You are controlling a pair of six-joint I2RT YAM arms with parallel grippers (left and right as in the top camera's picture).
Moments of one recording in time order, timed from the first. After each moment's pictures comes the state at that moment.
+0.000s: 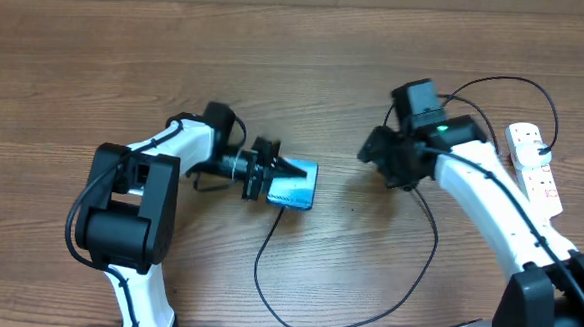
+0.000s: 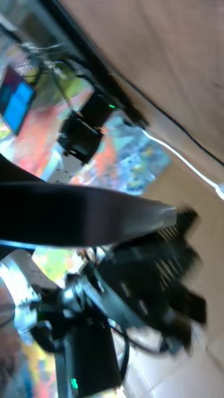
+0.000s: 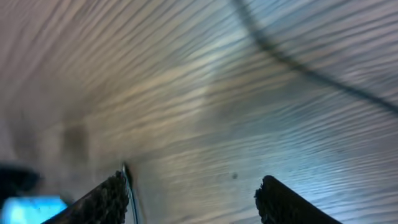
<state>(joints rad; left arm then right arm) -0.18 2.03 1.16 -0.80 1.51 -0.61 0.33 1.63 1.21 -0.86 -0.15 0.80</state>
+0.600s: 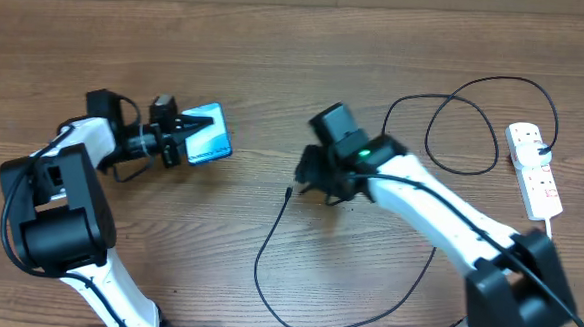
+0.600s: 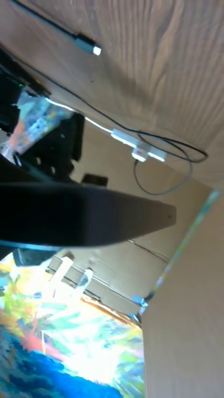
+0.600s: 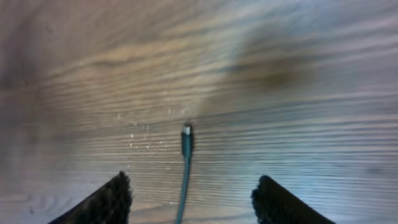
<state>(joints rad) 0.30 2.03 1.18 -0.65 1.53 -0.55 0.65 1.75 1.21 -0.67 -0.11 0.92</state>
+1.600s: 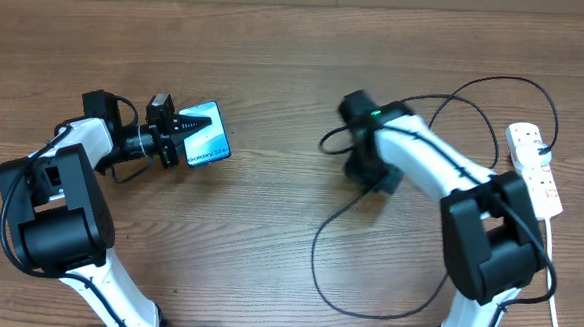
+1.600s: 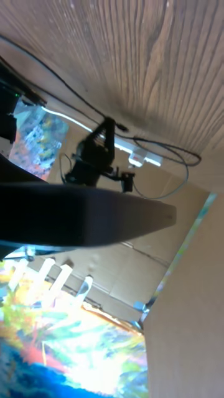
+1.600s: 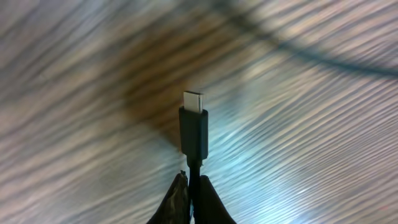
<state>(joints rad) 0.30 2.03 1.18 -0.66 1.51 -0.52 0.41 1.97 1.36 -1.03 0.10 0.92</state>
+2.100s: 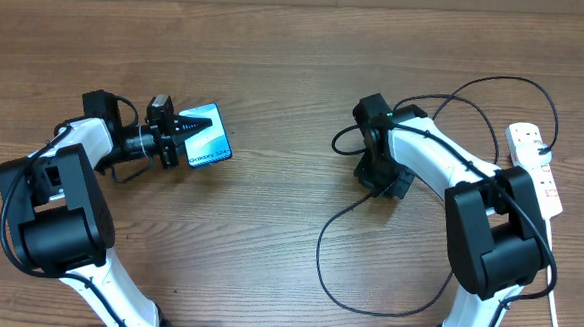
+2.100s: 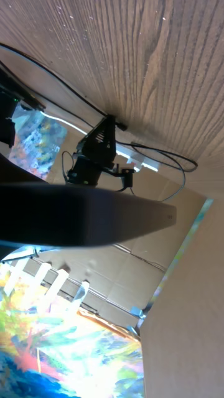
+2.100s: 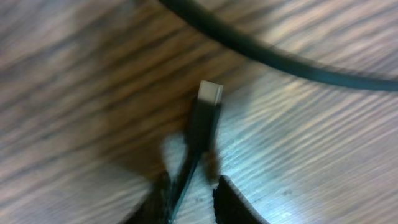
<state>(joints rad) 0.30 2.03 1.18 -0.66 1.48 -0.52 0.37 1.99 1.30 -0.99 0.09 0.88</state>
